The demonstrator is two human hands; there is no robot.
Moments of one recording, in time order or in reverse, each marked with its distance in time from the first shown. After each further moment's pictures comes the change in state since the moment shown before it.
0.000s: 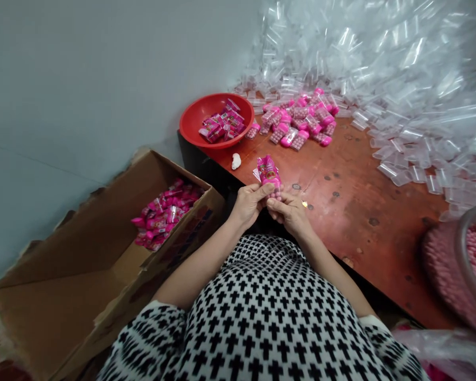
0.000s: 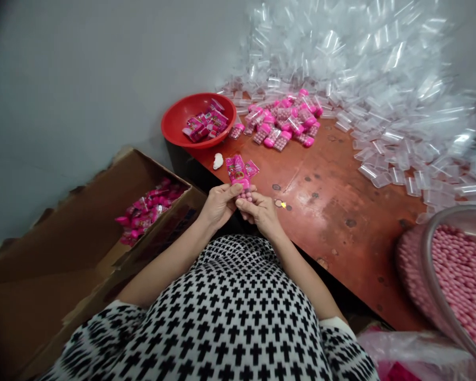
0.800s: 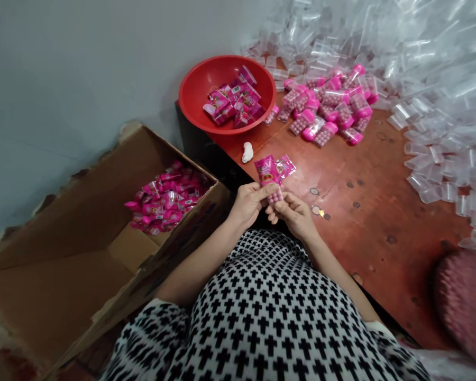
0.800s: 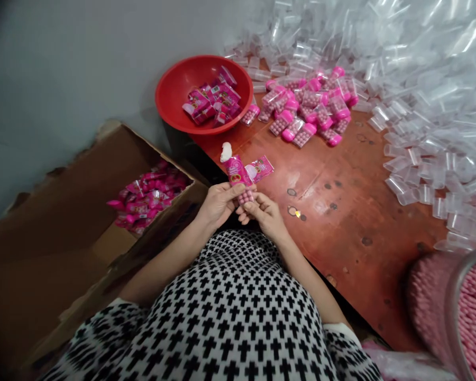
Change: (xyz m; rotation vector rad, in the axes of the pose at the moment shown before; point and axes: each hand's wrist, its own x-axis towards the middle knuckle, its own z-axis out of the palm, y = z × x) left_hand 0.021 0.006 -0.036 -0.103 0.095 -0.097; right_hand 0.036 0.018 0.009 0.190 -0.071 0.161
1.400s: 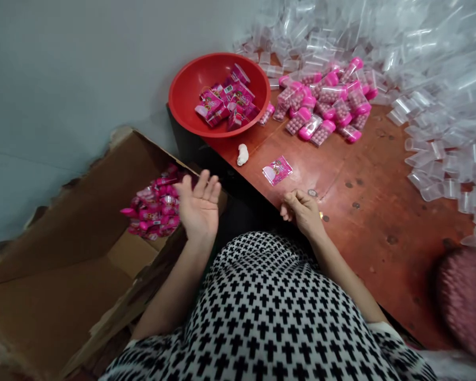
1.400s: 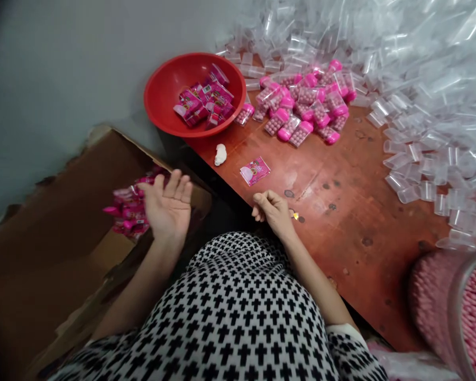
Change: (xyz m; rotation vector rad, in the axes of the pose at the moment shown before) left_hand -0.006 0.027 -0.069 -0.020 0.484 0.554; right_hand 0.005 -0.012 -0.021 -0.233 0.212 -0.054
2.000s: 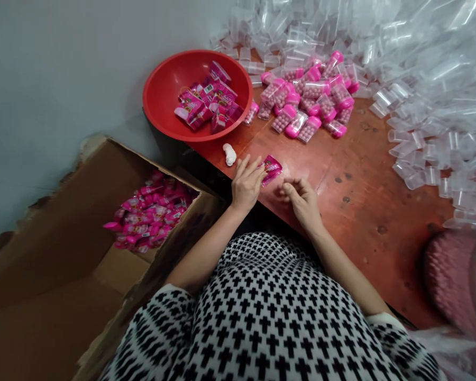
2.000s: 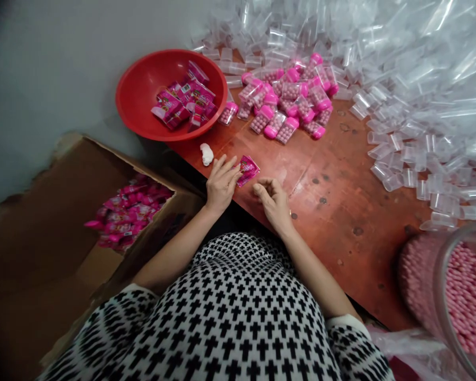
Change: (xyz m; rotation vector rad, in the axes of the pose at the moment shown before) left_hand 0.014 -0.080 0.074 0.683 -0.597 0.319; right_hand 0.017 -0.004 -0.009 -0.075 0.216 -0.120
